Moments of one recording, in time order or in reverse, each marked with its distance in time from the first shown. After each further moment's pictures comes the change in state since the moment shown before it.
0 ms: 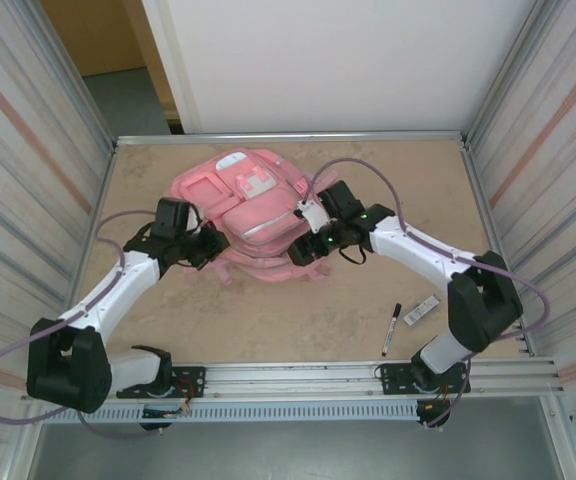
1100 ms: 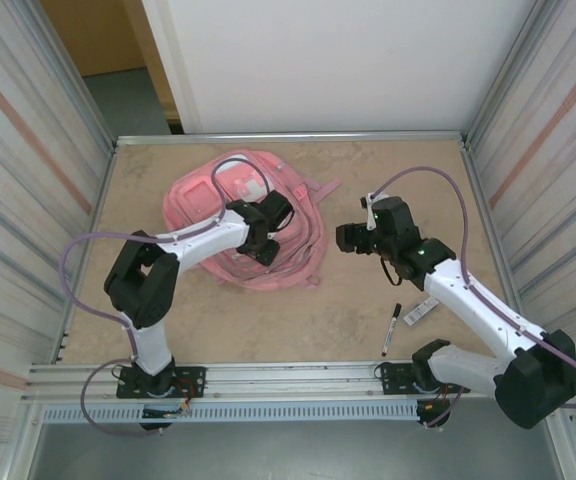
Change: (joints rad) left arm -0.453 0.617 0.541 -0.400 -0.656 0.722; right arm -0.133 -0.487 -0.315 0.125 0.420 0.264
